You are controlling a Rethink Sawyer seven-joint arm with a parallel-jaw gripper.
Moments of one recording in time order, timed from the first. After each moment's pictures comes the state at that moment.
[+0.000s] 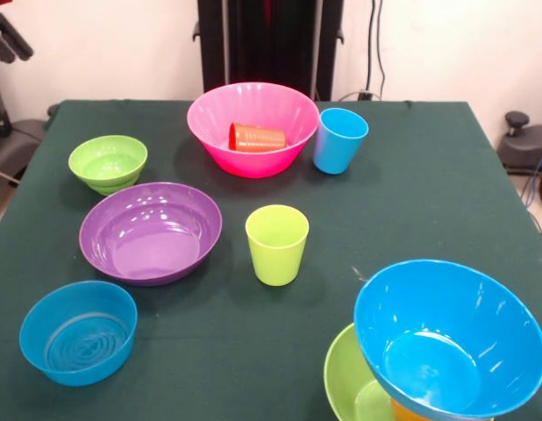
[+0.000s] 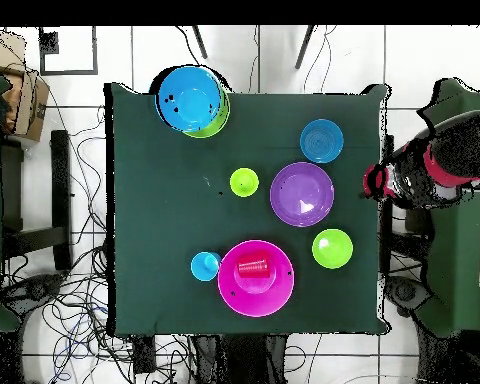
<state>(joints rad) -1.05 -0.57 0.82 1.18 -0.51 1.61 1.58</state>
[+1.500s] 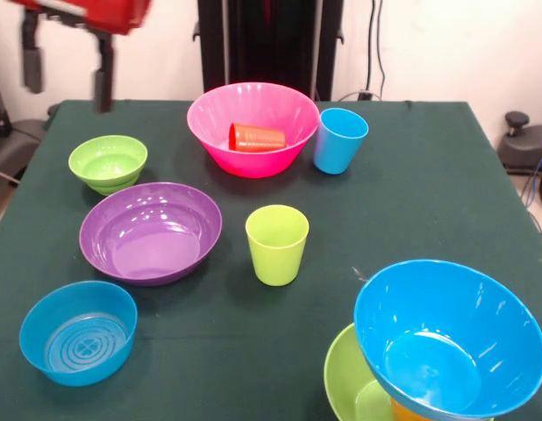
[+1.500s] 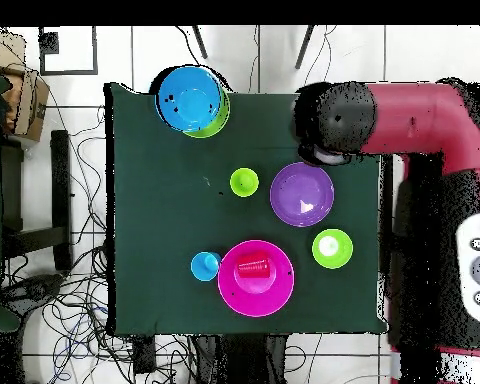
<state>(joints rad) -0.60 -0.77 0.48 1.22 -0.59 1.11 1.96</state>
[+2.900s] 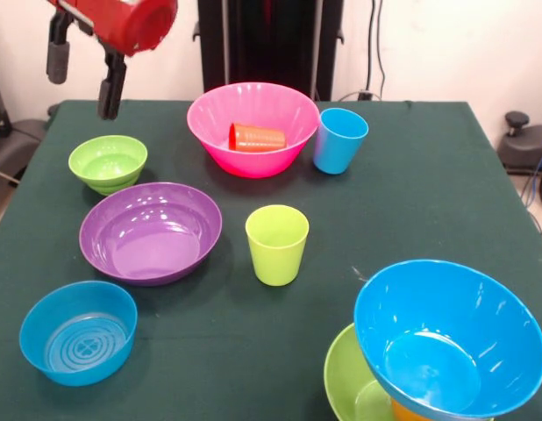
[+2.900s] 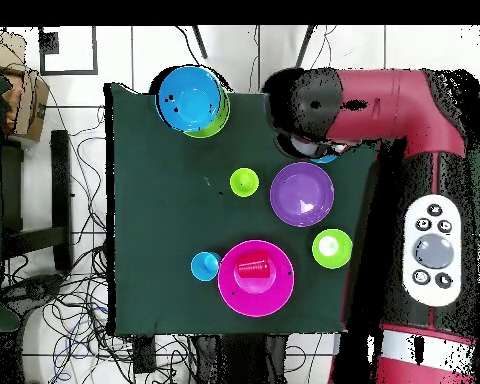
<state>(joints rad) -0.40 -0.67 0.20 1.05 -0.52 1.19 2.27</state>
